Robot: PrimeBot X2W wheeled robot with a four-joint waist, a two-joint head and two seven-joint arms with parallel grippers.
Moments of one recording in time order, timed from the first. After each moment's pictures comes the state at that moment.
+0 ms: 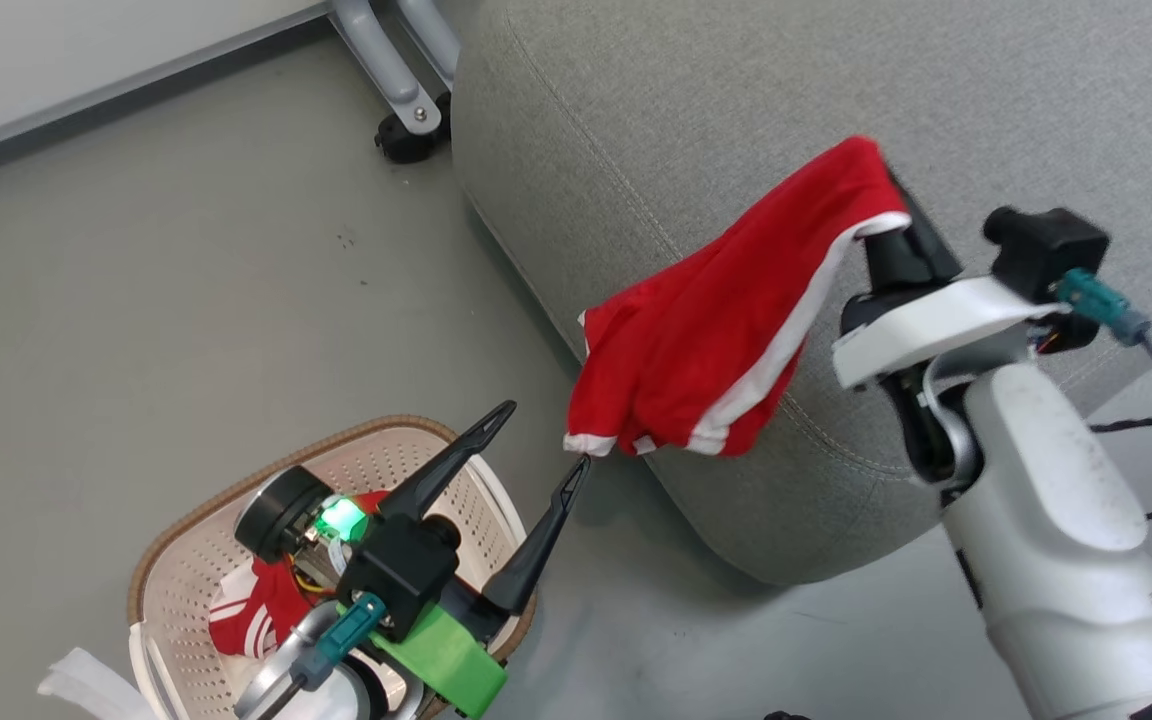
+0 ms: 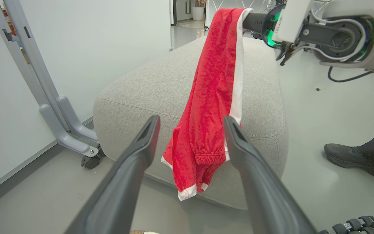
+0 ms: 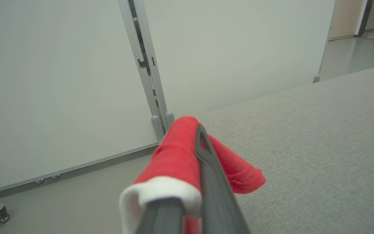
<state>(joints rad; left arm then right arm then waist) -0.21 0.32 -0.61 -0.08 -0.23 -0.11 -0.09 -0.58 -0.09 0.18 0.45 0.37 0.13 -0.24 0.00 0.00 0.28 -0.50</state>
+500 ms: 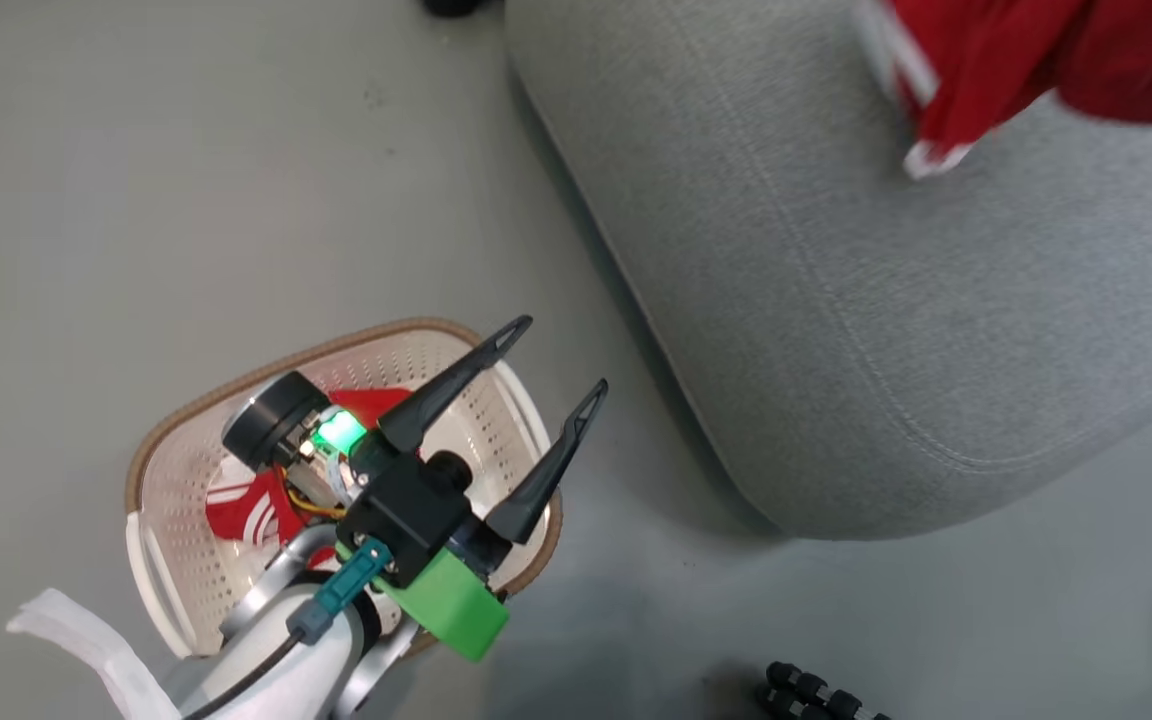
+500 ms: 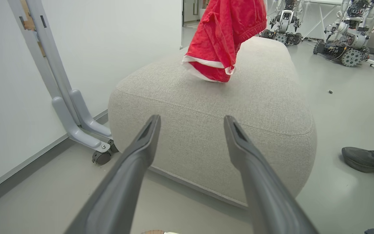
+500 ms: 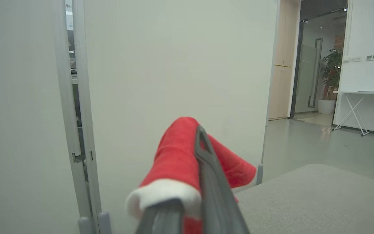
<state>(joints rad) -0.37 0.36 -0.64 -0.12 -0.20 -0.12 -0.08 -0.97 -0.33 -0.21 0.39 0.35 0.13 -0.19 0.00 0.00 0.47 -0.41</state>
